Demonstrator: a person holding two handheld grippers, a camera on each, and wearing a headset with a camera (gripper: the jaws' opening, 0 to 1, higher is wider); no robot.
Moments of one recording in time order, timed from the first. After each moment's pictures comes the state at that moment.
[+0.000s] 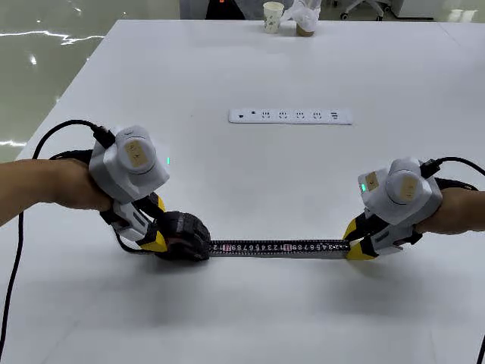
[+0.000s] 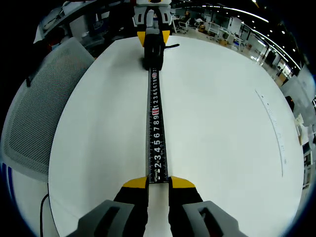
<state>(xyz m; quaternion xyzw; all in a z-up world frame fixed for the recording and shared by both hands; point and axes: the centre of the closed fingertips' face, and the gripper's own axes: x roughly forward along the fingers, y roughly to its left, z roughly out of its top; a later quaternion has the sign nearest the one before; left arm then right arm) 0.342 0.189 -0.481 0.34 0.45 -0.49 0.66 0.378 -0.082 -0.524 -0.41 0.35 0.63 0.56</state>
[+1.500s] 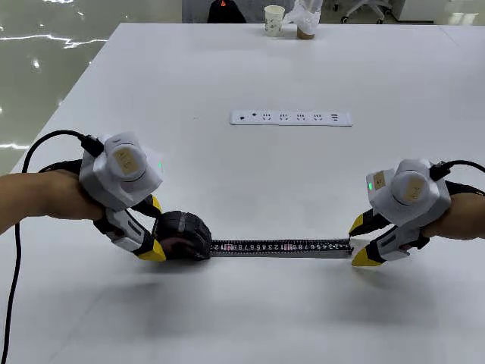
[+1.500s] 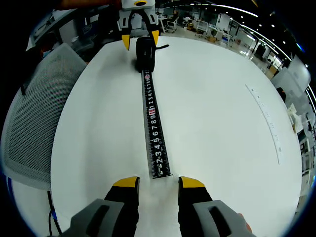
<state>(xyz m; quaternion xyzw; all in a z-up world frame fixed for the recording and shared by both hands) 0.332 0.193 -0.475 0.32 0.44 -0.47 0.70 0.375 -0.090 -0.513 -0.39 0.36 0.60 0.60</state>
